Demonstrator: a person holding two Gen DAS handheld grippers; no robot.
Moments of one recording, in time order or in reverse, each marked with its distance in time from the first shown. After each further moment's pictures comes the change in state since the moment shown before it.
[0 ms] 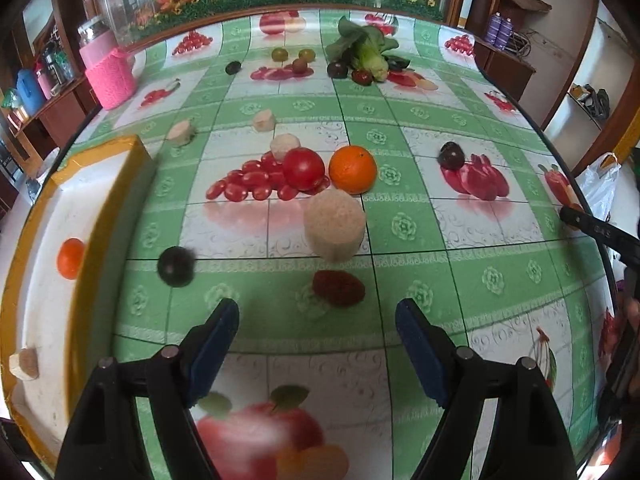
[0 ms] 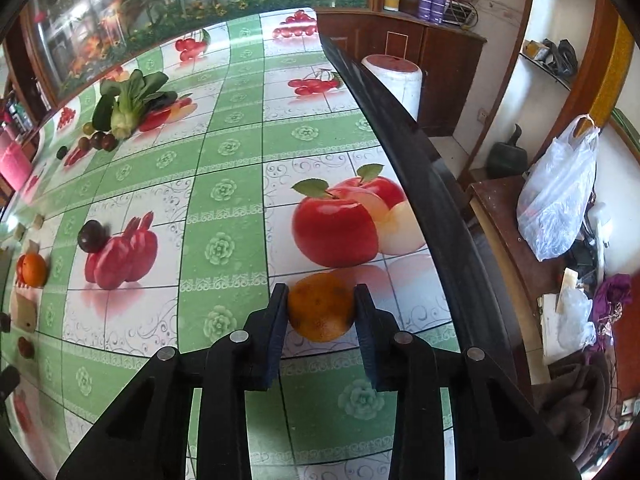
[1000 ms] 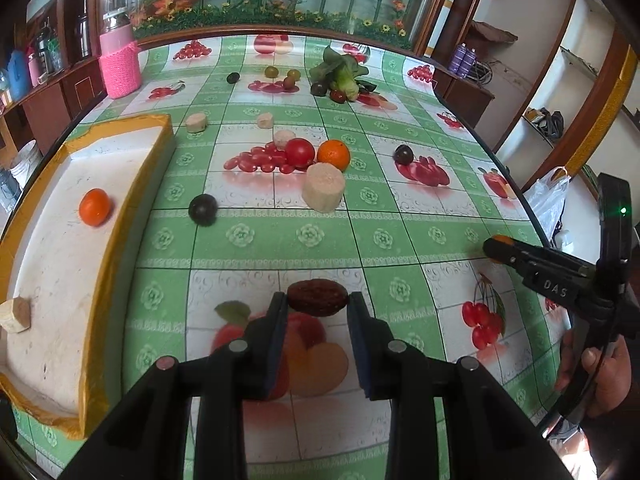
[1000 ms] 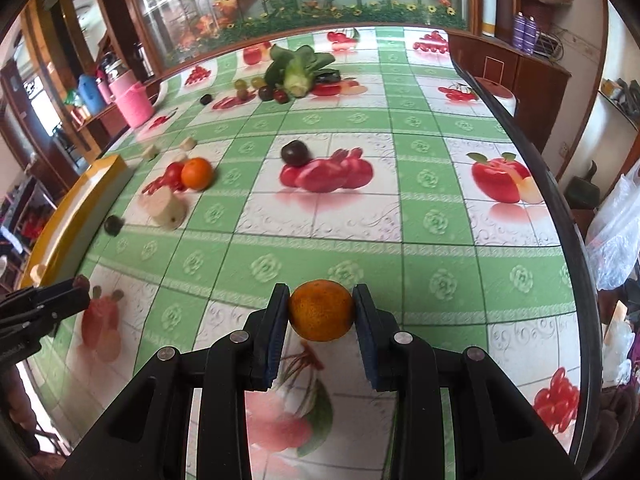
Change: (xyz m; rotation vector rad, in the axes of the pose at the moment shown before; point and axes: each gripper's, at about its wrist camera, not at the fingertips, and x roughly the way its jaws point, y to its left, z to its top) left arm -0.065 0.038 -0.056 -0.019 -0.096 -0.187; right arm -0.069 0.095 -0.073 -0.203 -0.024 0.274
